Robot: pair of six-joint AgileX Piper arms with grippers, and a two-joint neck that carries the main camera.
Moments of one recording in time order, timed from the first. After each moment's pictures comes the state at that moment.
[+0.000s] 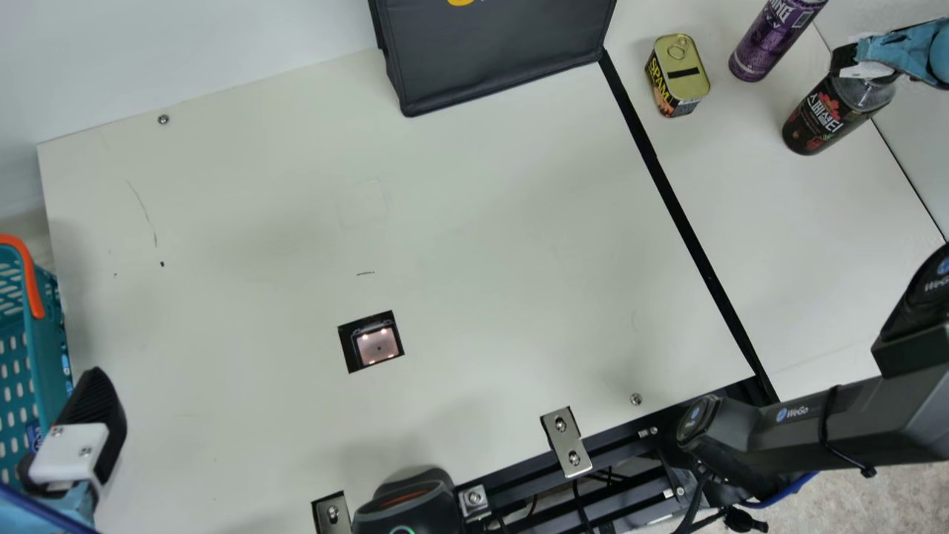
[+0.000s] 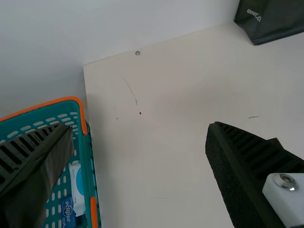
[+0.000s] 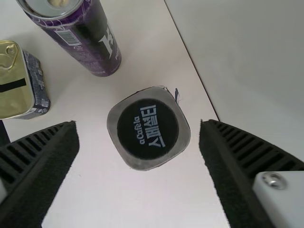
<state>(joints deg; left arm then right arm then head) -4.9 39.6 -52.8 -8.4 54.2 17.8 -53.6 98.9 -89.0 16.8 56.9 -35.8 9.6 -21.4</state>
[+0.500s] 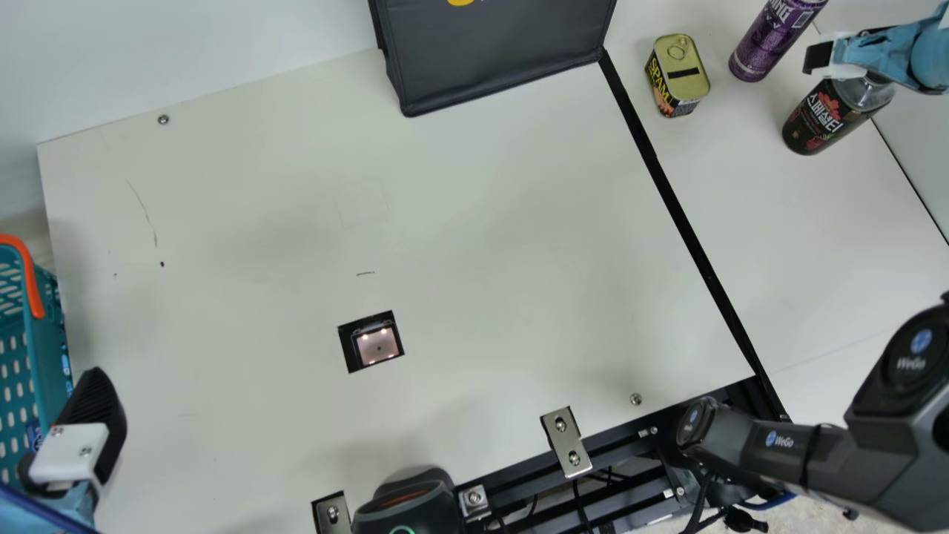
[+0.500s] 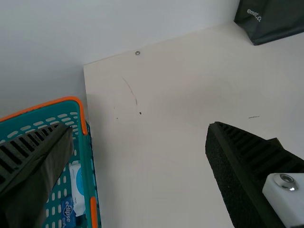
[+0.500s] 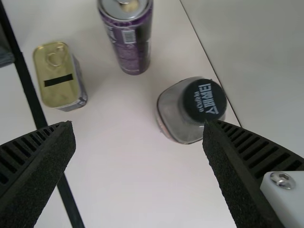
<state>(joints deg) -4.9 39.6 -52.8 -8.4 54.2 17.8 -47.9 86.8 -80.8 14.7 55.6 -30.1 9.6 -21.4</state>
